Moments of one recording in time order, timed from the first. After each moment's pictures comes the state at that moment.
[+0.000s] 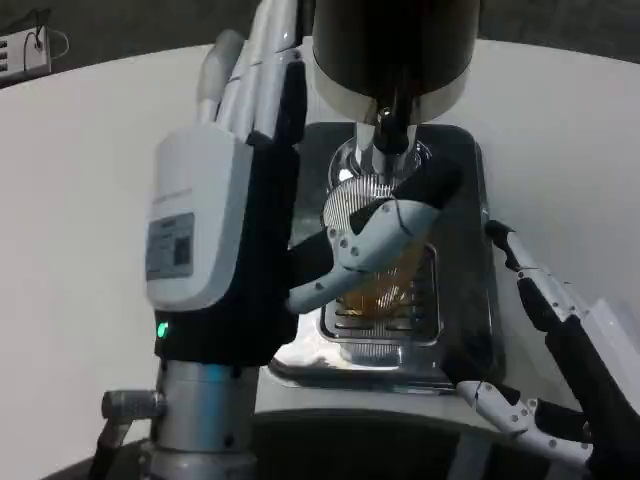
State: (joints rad) left arm -0.26 0.04 -0.22 -0.51 0.87 -0.02 0.25; right arm 0.05 -0.33 -0.03 -0.36 -0.62 -0.24 -0.04
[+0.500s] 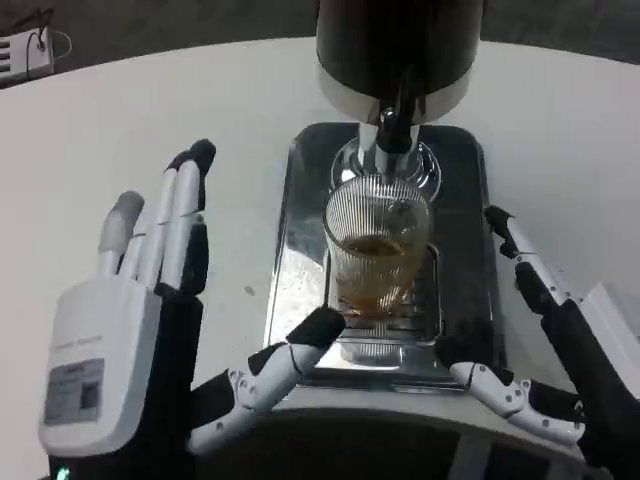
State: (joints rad) left arm 0.14 0.16 -0.10 -0.59 0.88 -0.09 0.29; right arm -0.02 -0.33 -0.01 -0.30 -0.53 -0.24 -0.04
